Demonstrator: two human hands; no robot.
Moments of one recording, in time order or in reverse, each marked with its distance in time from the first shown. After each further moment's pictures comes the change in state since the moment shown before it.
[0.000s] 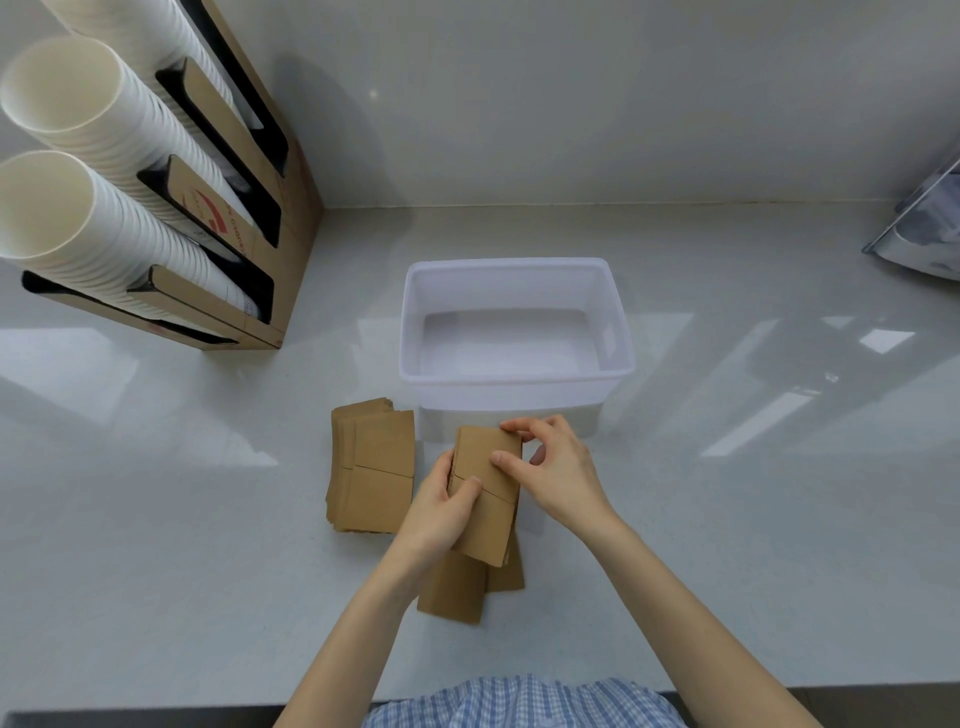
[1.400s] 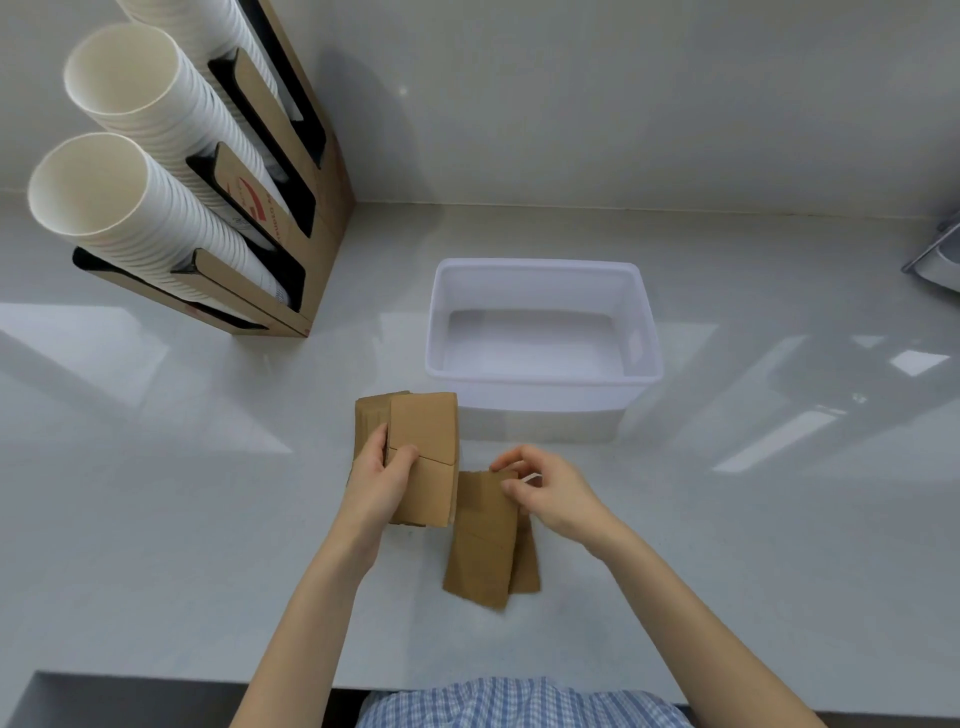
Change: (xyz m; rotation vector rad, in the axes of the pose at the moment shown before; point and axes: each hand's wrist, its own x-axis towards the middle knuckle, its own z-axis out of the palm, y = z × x) left_hand 0.000 0.001 -0.055 -0.112 0.260 -0.003; right_hand -0.004 0.001 0.014 0.104 -0.321 0.056
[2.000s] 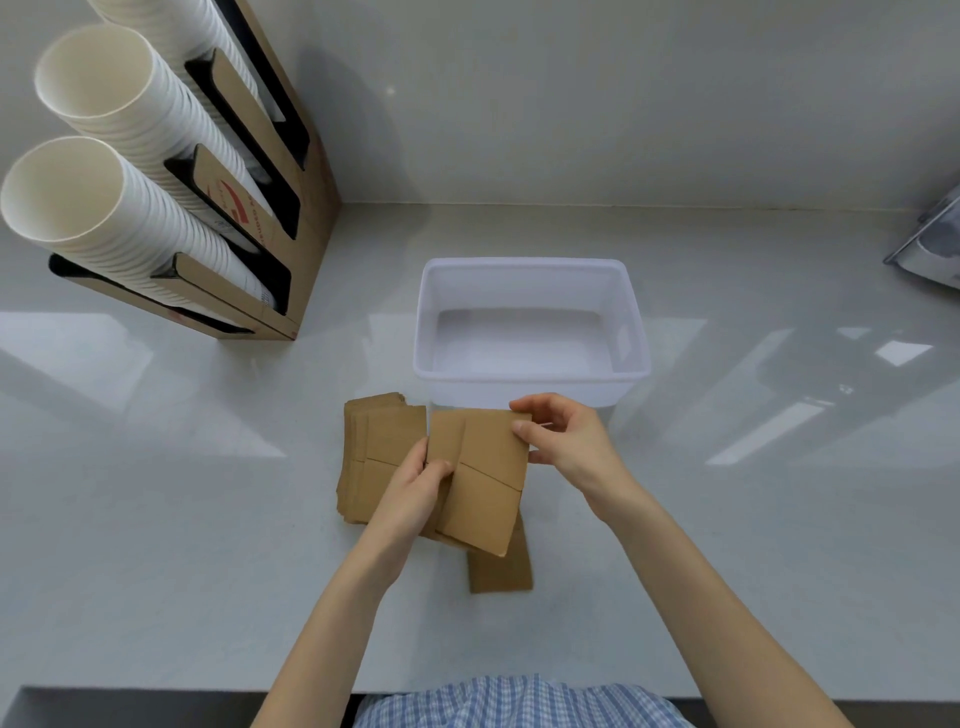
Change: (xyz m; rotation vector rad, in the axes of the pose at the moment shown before) left_hand -0.012 0.003 0.027 0.036 -0.180 -0.031; right_hand 0.002 -0.023 -0.030 0.381 0.184 -0.040
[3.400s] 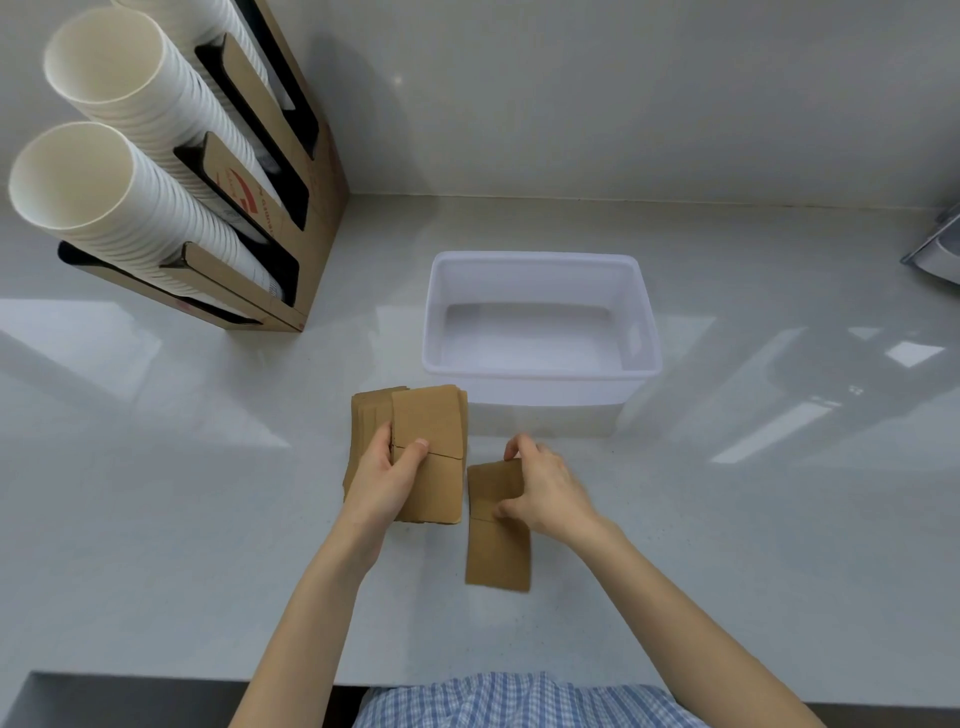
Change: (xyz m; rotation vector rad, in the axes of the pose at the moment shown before) left_hand 0.008 -0.003 -0.024 -0.018 0.148 0.039; right_hand 0.006 0.045 0.030 -0.875 -0.127 0.063
